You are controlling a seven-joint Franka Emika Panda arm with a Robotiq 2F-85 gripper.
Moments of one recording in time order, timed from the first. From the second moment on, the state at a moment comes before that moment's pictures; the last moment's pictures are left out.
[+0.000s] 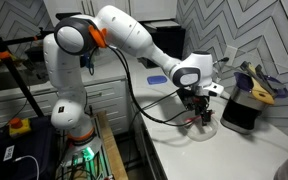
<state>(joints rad) -0.22 0.15 -0.19 -2.06 -0.17 2.38 0.06</state>
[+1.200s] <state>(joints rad) -0.19 0.03 -0.19 -2.07 -0.09 2.42 0.11</state>
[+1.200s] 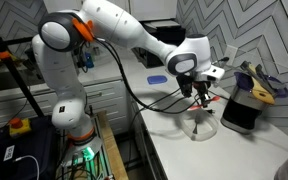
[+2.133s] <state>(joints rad) -0.05 -0.34 -0.05 -2.13 0.09 2.13 -0.04</state>
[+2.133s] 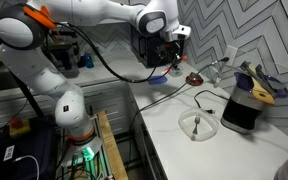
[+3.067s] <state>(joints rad) 0.08 0.07 0.16 -1.93 -0.07 2.65 0.42</state>
